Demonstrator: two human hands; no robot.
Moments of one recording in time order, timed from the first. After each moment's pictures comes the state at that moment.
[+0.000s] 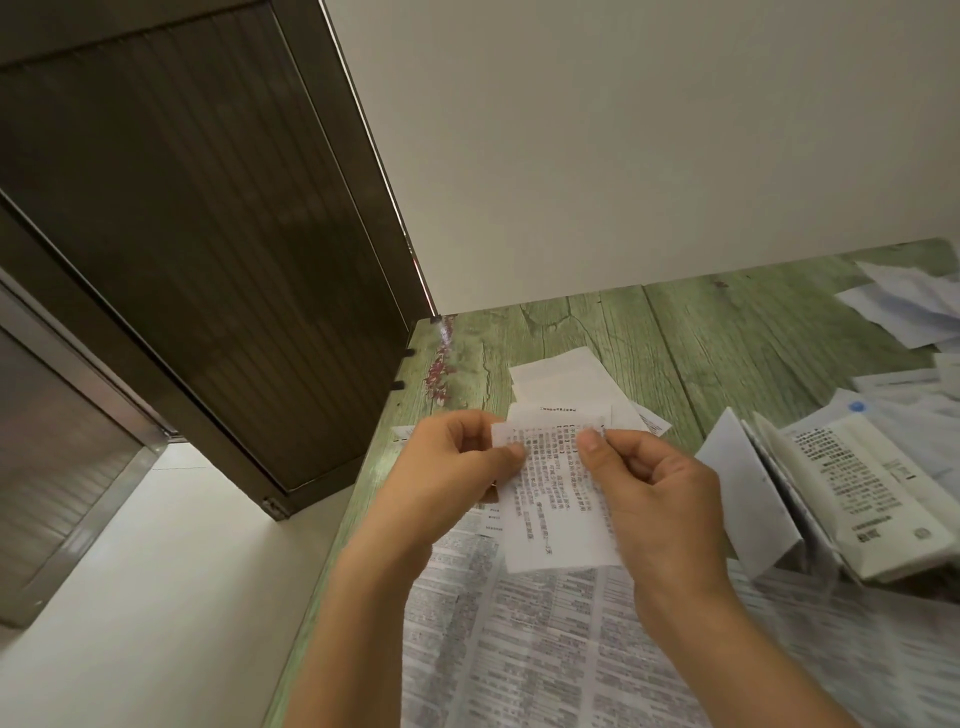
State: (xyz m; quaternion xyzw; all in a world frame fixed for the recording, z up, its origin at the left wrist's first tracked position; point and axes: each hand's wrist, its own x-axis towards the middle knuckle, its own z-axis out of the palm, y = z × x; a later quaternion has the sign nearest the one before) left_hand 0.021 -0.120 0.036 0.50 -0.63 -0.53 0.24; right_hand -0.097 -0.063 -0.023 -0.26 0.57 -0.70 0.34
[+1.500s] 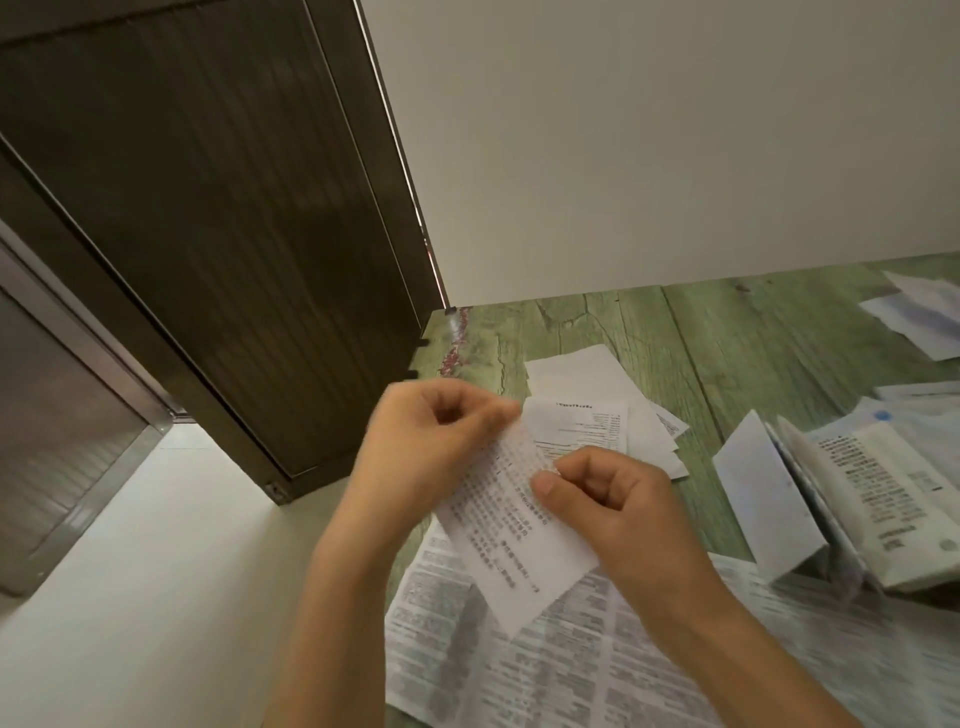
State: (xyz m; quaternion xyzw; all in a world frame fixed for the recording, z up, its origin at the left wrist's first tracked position) left_hand 0.037 -0.121 0.045 0.52 -0.69 -0.39 0.33; right_hand -0.085 -0.054 -0.017 -0.40 0.51 -0.60 0.48
